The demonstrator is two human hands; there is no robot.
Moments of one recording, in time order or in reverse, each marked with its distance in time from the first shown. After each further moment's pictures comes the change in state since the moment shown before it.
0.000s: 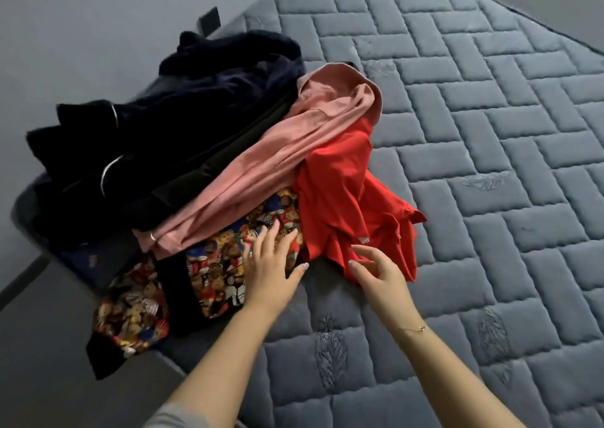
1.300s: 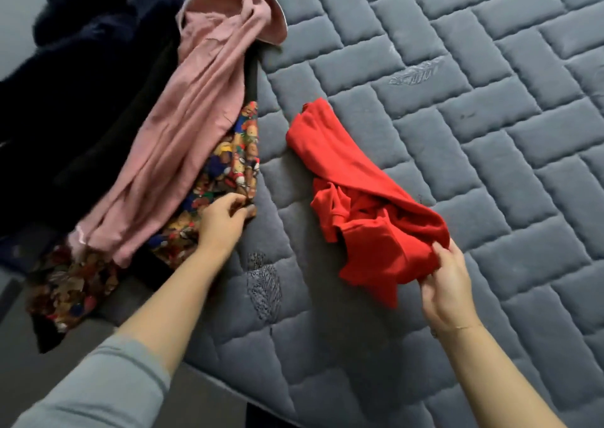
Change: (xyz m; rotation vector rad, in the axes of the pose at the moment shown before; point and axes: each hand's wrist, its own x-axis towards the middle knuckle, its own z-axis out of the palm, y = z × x) left_hand -0.011 0.078 0.081 -0.247 -0.016 -0.080; right_hand -0.064 0.206 -0.150 0.963 0.555 0.407
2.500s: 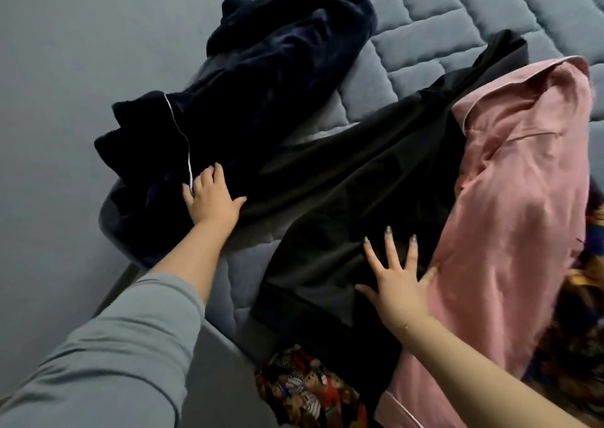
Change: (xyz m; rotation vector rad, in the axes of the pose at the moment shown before) left_hand 0.163 -0.220 -0.224 0.714 0.163 -0.278; right_hand -0.054 0.208 0.298 -1.939 -0.611 -0.555
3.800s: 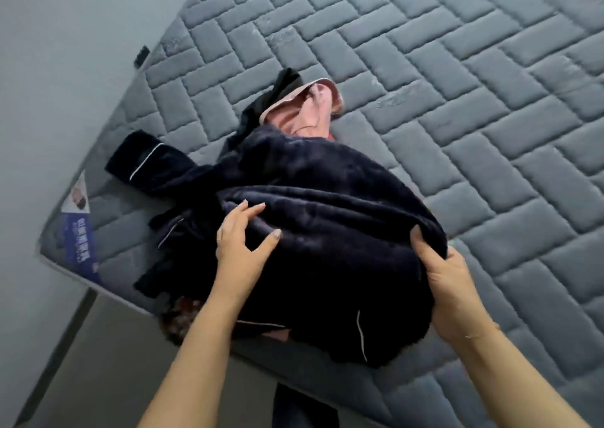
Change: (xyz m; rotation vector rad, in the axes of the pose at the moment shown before) left_hand -0.367 0.220 -0.108 -0.803 -0.067 0.376; right_hand -0.281 0.270 -0.112 1.979 0.428 0.123
